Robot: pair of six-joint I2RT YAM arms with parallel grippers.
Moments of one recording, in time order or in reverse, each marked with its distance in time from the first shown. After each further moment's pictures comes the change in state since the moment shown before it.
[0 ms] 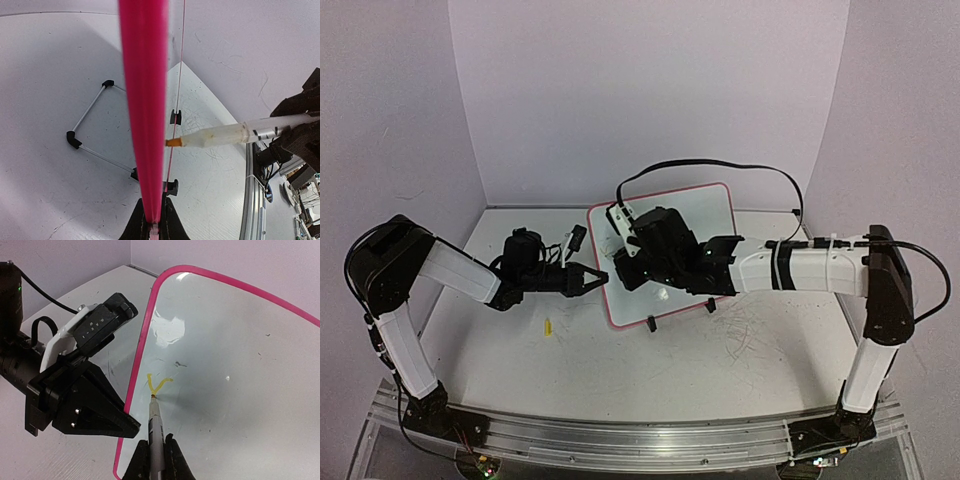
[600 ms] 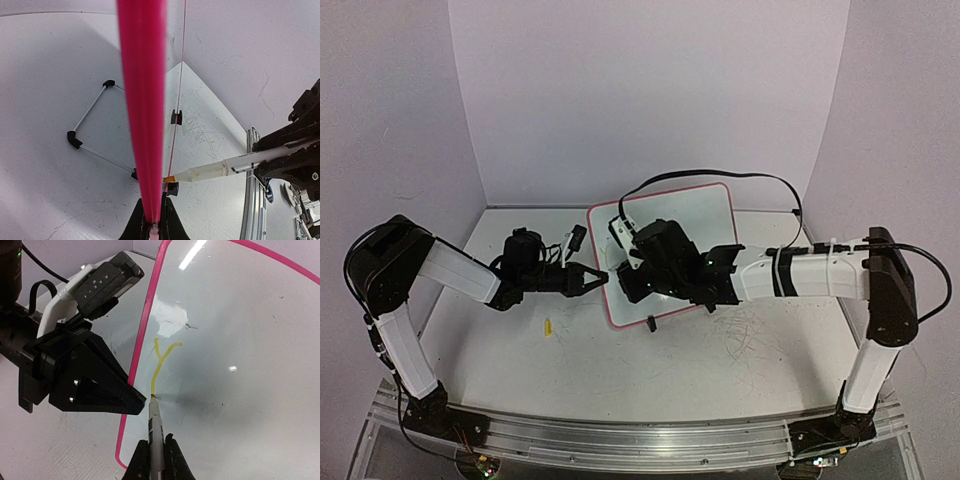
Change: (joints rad) left arm -0.002 -0.004 0.000 -0.005 -0.007 0.001; right arm 0.014 -0.017 -0.068 -0.002 -0.007 0.031
